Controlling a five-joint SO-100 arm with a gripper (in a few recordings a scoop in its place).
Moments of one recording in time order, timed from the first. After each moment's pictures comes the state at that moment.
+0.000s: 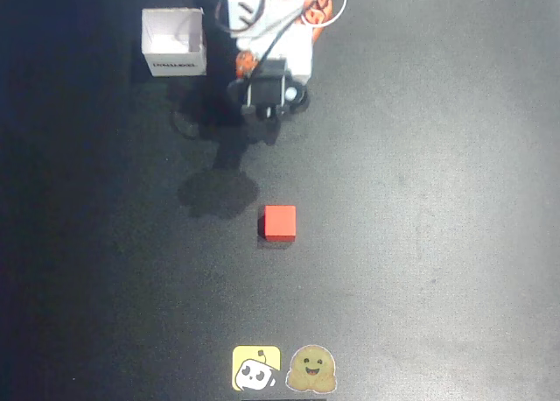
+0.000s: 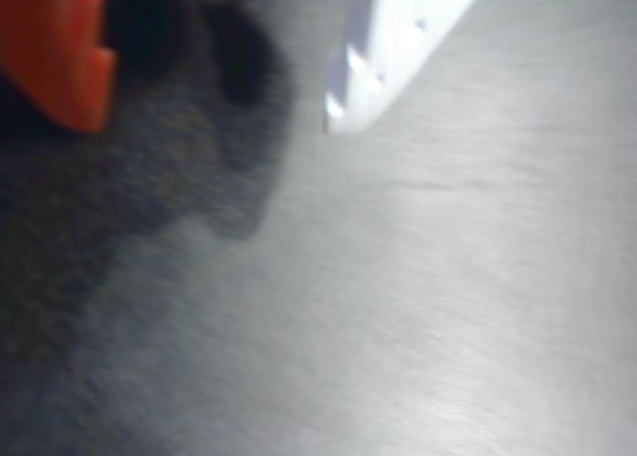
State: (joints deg) arm 2.5 179.1 160.0 80.3 93.8
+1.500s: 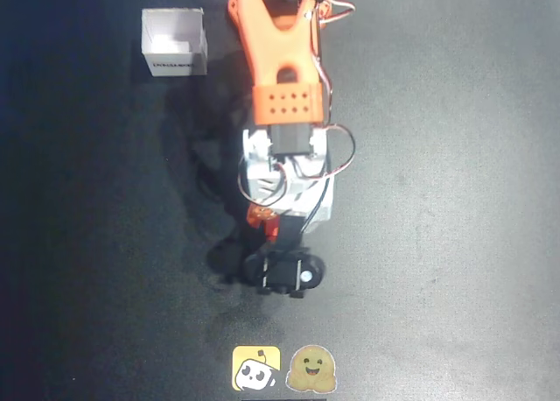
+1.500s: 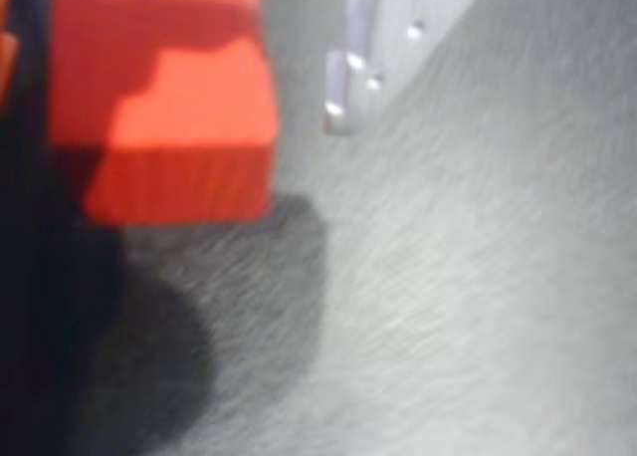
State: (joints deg) arm -3.4 83.7 103.5 56.1 101.9
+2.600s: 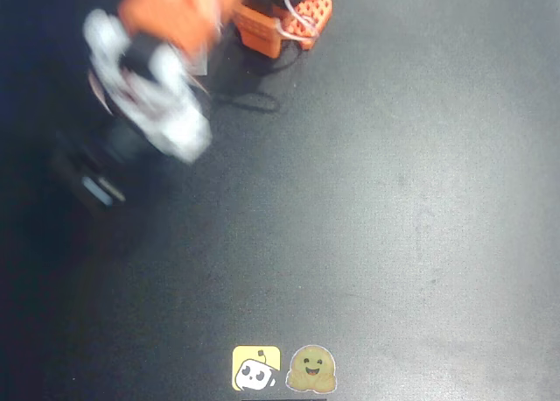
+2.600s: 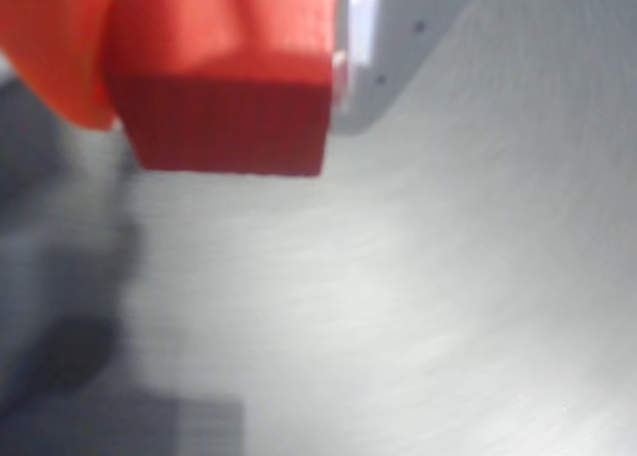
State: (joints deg) arm 34.5 97.4 80.5 97.7 105.2
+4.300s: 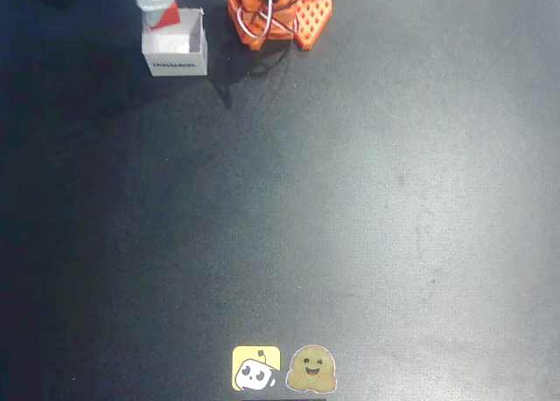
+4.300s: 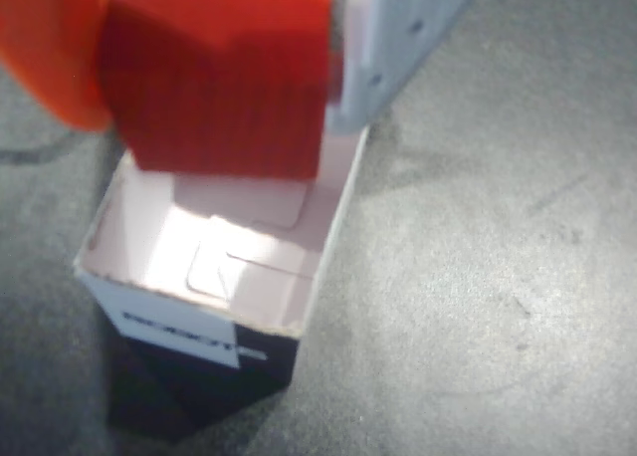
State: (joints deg) arm 70.8 136.1 114.7 98.2 94.0
